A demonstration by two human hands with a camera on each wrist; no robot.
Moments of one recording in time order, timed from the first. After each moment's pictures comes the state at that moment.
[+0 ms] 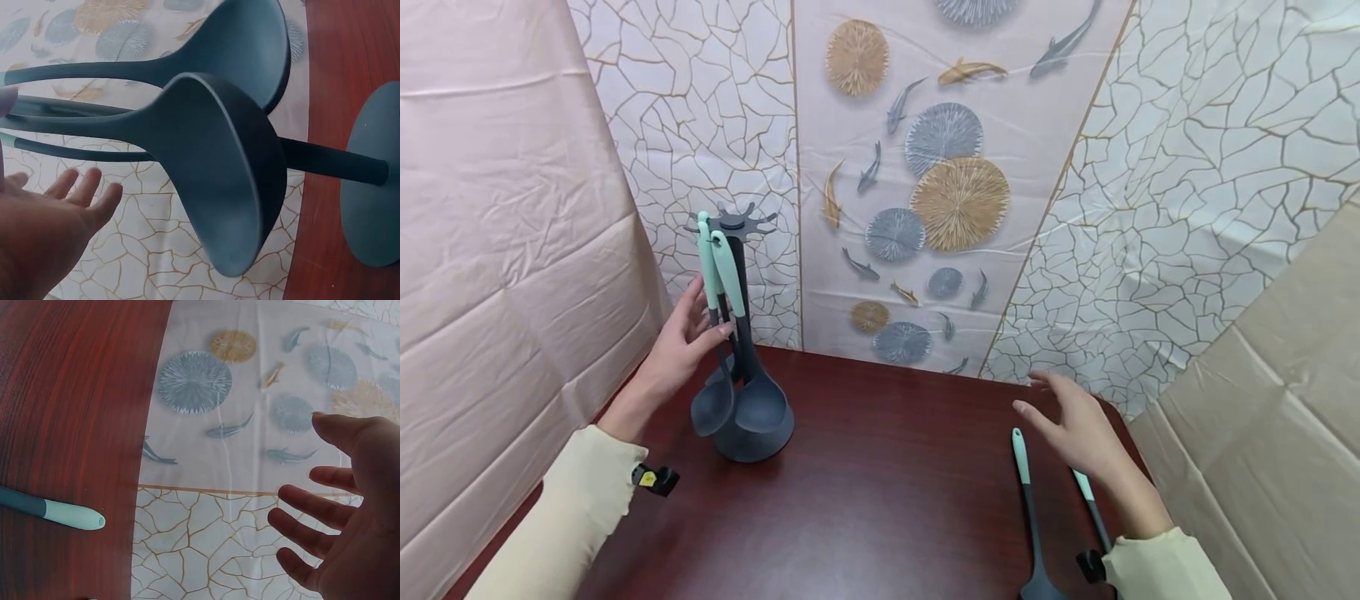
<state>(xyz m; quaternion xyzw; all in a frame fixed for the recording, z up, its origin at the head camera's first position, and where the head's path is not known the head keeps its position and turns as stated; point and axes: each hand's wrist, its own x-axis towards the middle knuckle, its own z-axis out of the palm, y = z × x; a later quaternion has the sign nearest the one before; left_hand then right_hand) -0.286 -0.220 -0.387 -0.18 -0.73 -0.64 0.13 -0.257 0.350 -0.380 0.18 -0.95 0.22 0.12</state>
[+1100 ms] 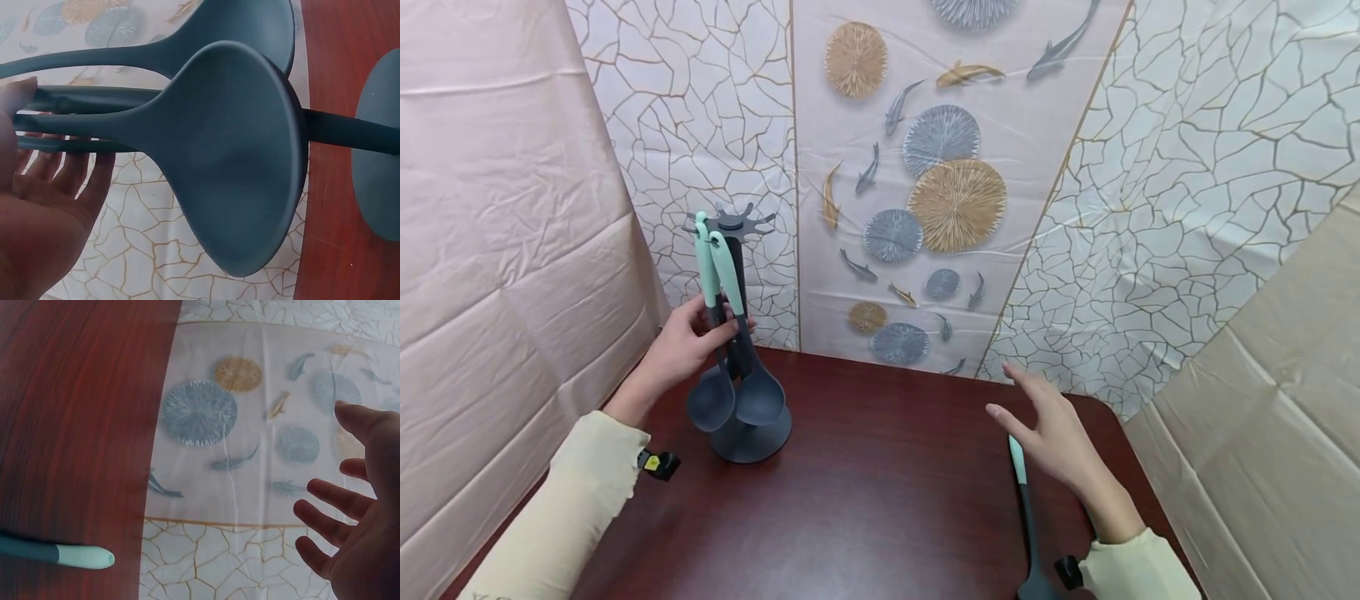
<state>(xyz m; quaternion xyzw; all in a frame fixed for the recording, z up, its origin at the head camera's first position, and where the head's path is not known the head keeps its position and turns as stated) -0.300 -0.221 -0.380 -0.17 -0.79 -0.58 0.11 -0.250 0.324 -0.392 0.23 -0.92 0.24 0.19</state>
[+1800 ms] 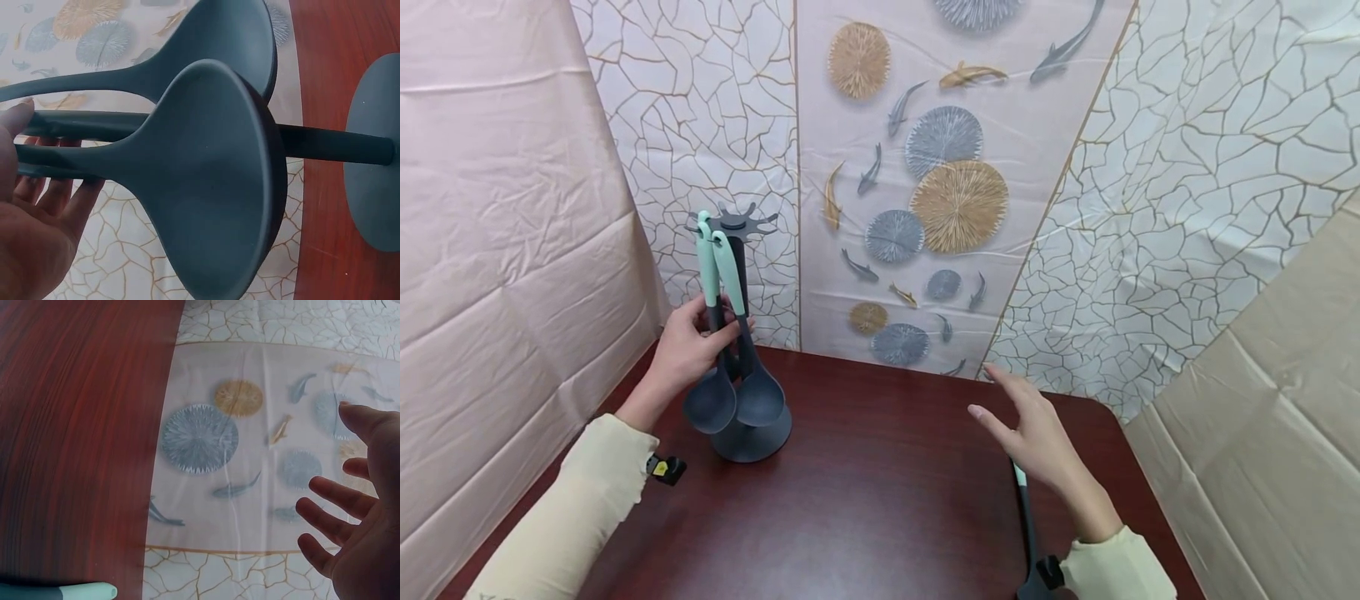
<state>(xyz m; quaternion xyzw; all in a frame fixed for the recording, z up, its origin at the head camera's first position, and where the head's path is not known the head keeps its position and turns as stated) -0.294 -0.207 -0.387 -0.12 -0.81 -0.53 0.22 -0.255 0.302 -0.397 0.25 -0.91 0.25 0.21</state>
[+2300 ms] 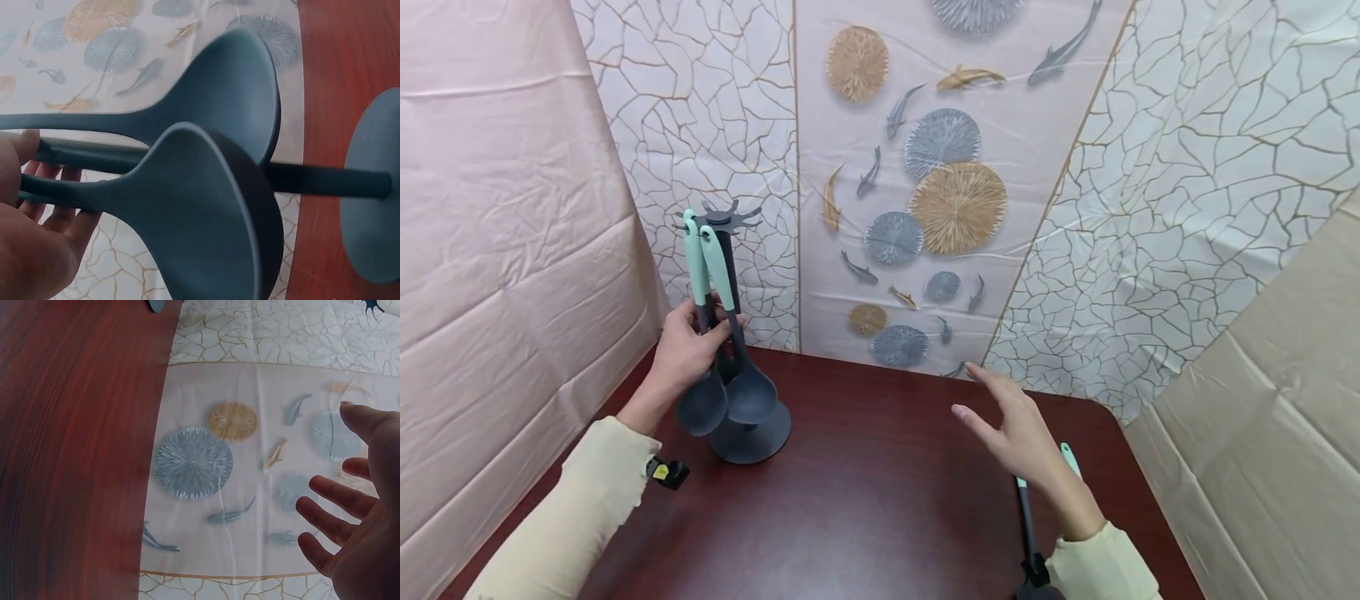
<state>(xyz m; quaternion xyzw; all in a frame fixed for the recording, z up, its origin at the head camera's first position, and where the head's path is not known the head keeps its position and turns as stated) -0.293 -0.203 -0.388 -0.08 -0.79 -0.57 0.23 -0.255 0.282 -0.397 0.27 -0.90 0.27 0.20</state>
